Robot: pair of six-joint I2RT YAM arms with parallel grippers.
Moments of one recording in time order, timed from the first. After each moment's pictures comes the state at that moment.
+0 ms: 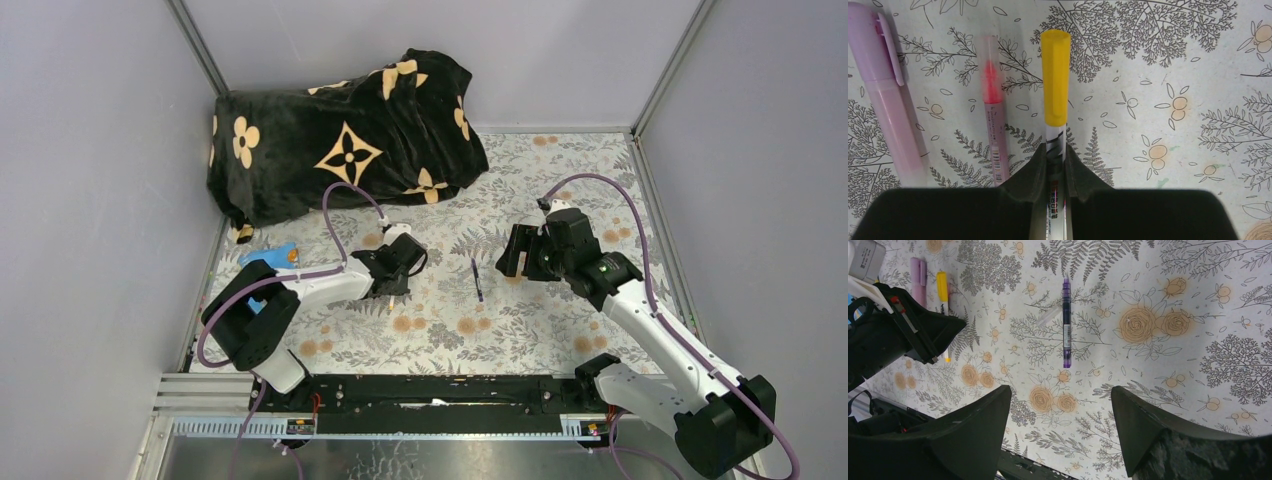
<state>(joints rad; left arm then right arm) -0.76 1.59 0.81 -0.32 -0.33 -0.62 0.46 0.99 0.80 -0.58 -0.09 0.52</state>
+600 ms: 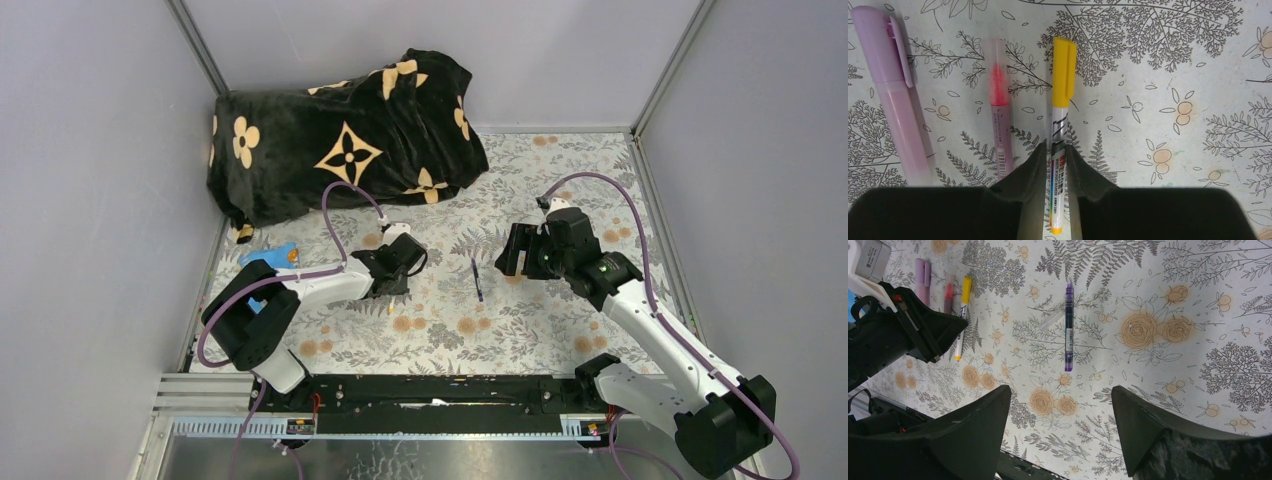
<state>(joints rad) -0.76 1.59 0.81 -0.32 -0.36 -0.62 0.46 0.99 0.80 -0.56 -0.10 0.50</state>
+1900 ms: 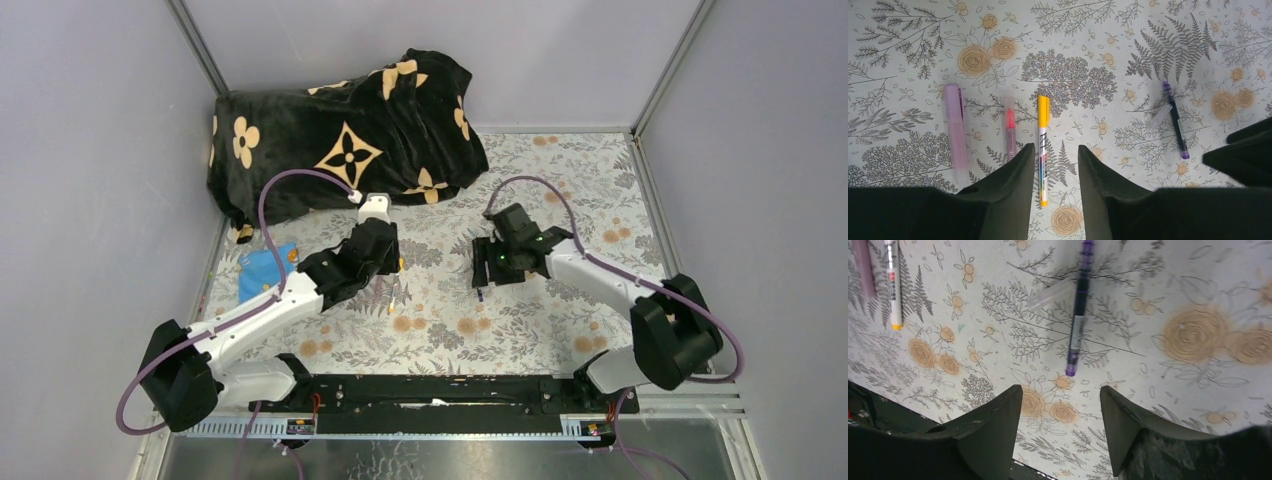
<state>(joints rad) -0.76 1.19 0.84 -0.36 -0.39 -0.55 0.55 1.41 0.88 -0.53 -0.16 0.43</state>
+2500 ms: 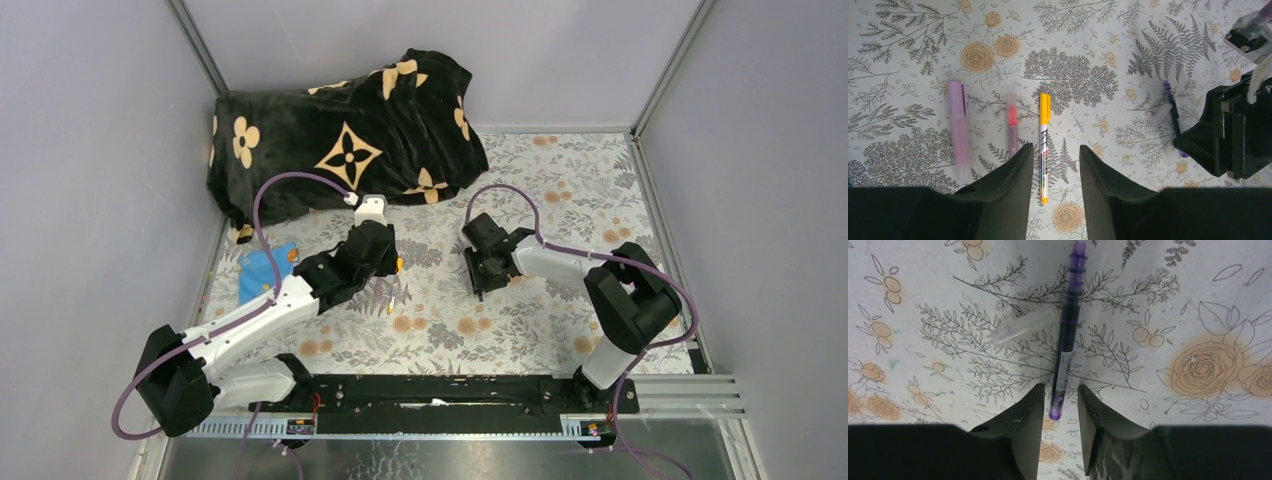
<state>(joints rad) -0.76 1.16 0.82 -0.37 -0.39 -0.56 0.69 1.68 0.95 -0.50 0.03 0.42</state>
